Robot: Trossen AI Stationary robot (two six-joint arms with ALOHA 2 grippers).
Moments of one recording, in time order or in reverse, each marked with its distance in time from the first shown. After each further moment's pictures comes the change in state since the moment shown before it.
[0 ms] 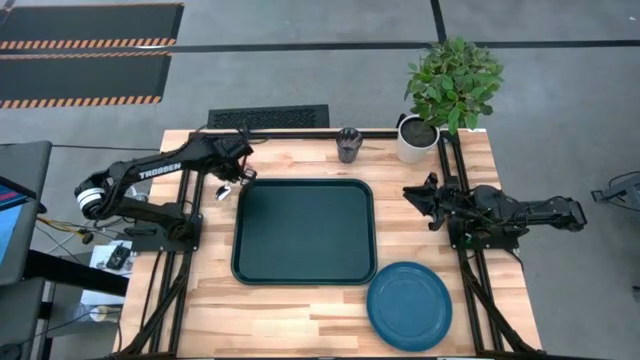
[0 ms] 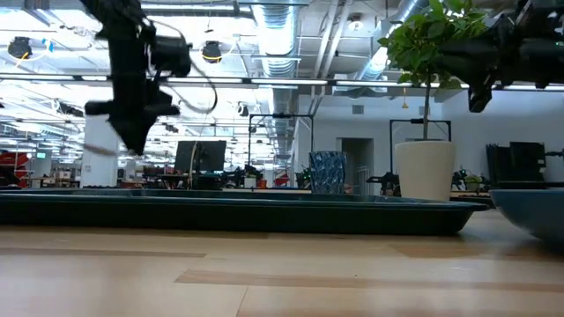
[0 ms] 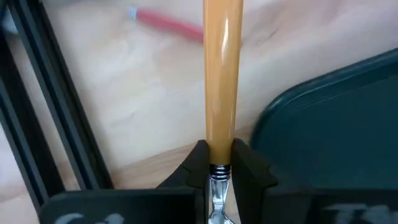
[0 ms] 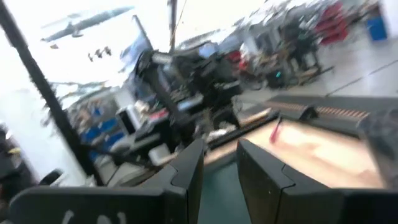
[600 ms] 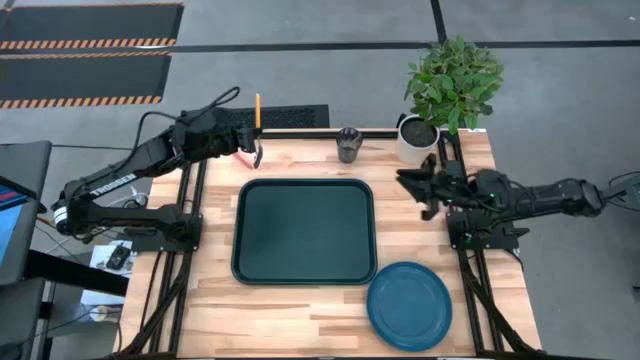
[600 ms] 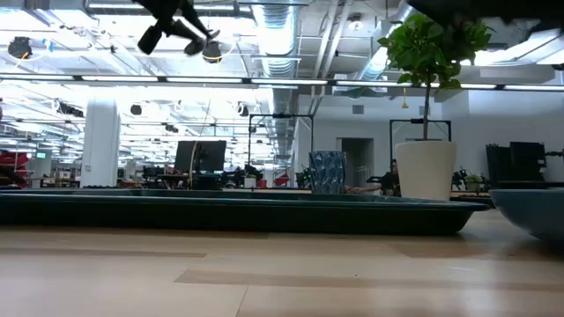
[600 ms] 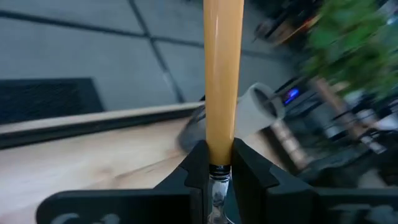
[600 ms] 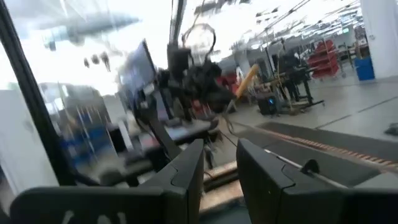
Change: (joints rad) left arm -0.160 -0.287 0.210 0.467 0.057 -0.211; right arm 0.025 0.465 0.371 0.129 0.036 -0.171
